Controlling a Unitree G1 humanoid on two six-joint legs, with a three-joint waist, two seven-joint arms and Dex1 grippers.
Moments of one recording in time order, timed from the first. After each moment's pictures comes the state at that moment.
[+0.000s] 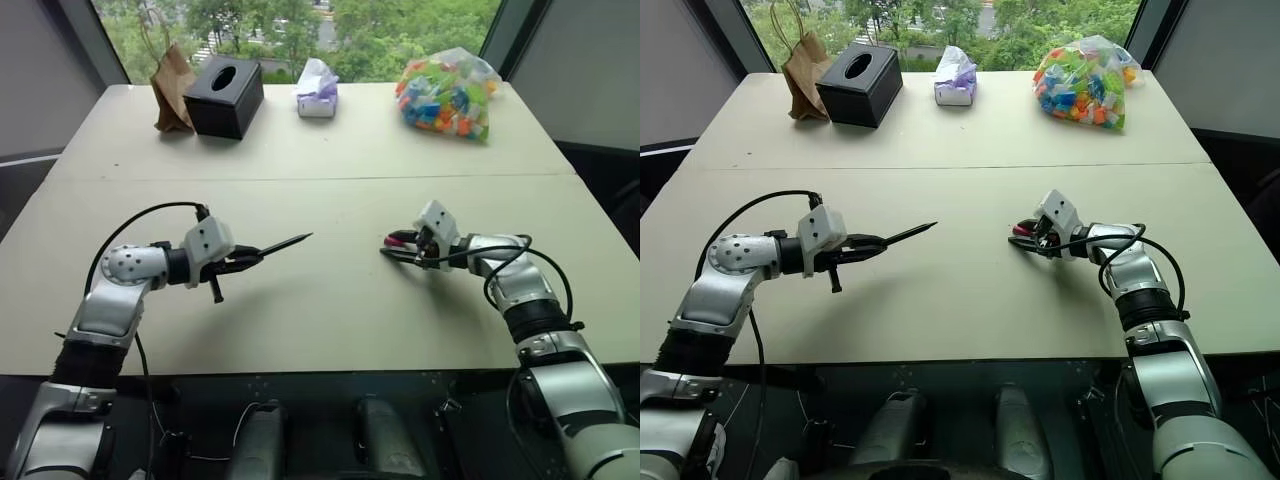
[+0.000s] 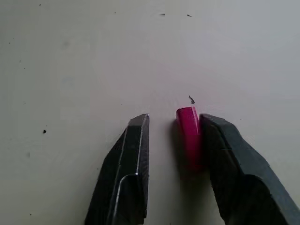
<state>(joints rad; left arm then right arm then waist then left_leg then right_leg) -0.40 0.68 -0.04 0.09 -0.16 0.12 -1.08 -0.67 -0.54 0.11 0.64 0.10 0.07 1.02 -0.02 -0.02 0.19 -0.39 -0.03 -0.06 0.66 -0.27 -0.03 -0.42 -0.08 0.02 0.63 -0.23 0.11</state>
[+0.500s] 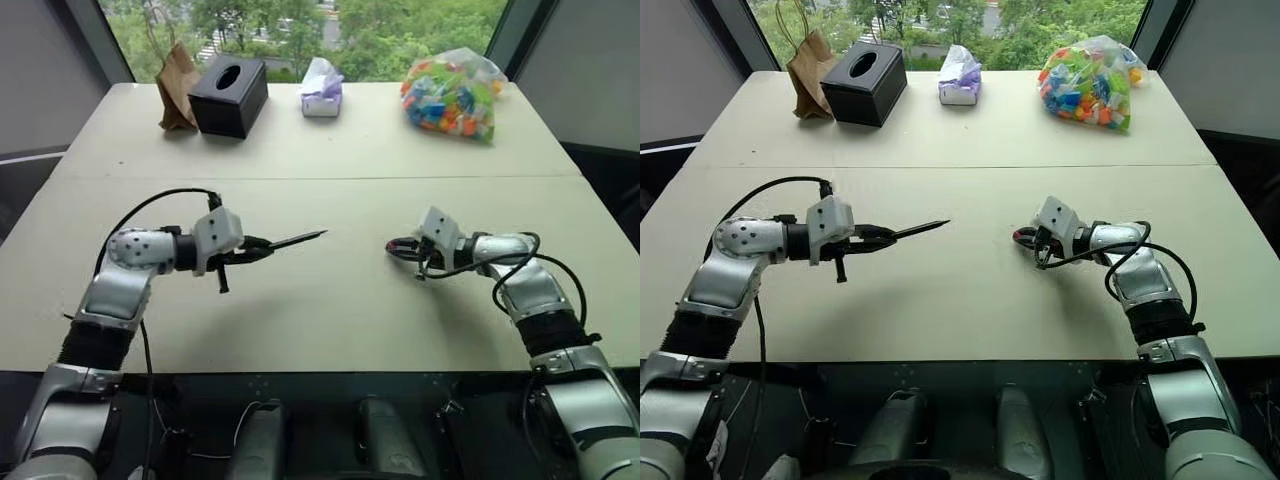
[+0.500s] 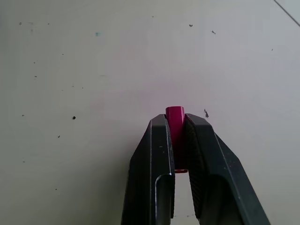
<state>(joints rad) -0.53 0.66 -0.12 0.17 -0.15 0.00 -1.18 -0.59 -0.64 0.14 0.28 0.04 0.12 1.03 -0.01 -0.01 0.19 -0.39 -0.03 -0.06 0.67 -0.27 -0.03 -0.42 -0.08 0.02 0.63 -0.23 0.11</state>
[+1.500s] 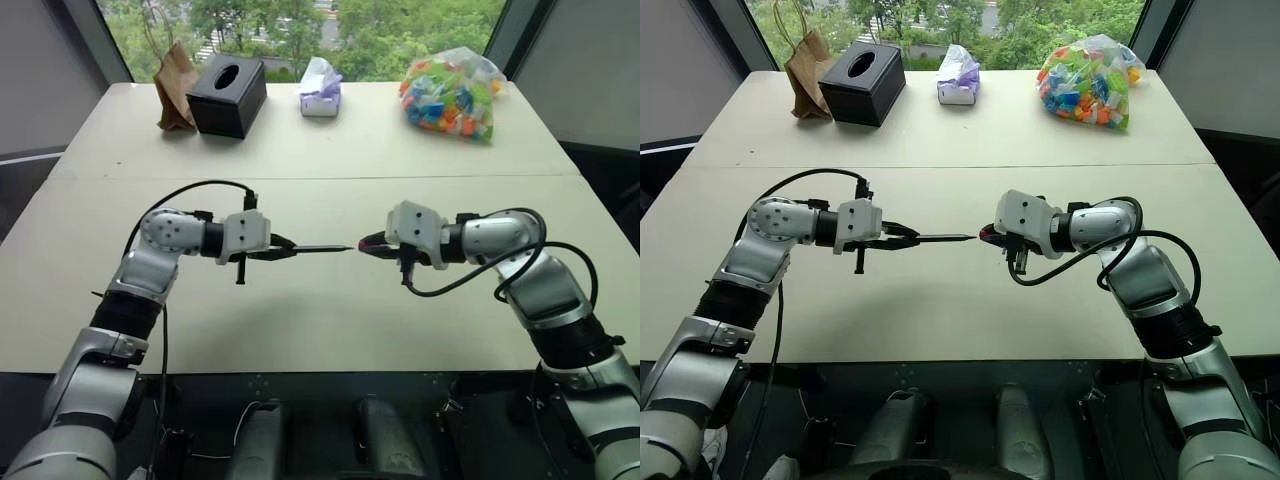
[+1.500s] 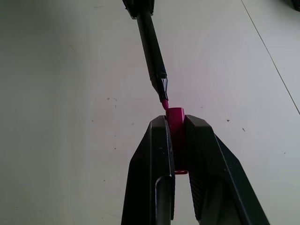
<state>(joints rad) -0.68 0.60 -0.21 0.34 -0.08 -0.20 -1.26 -0.58 -0.69 0.23 -0.16 0.06 0.40 1.07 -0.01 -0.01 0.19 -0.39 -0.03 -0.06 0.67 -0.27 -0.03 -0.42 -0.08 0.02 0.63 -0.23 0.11</state>
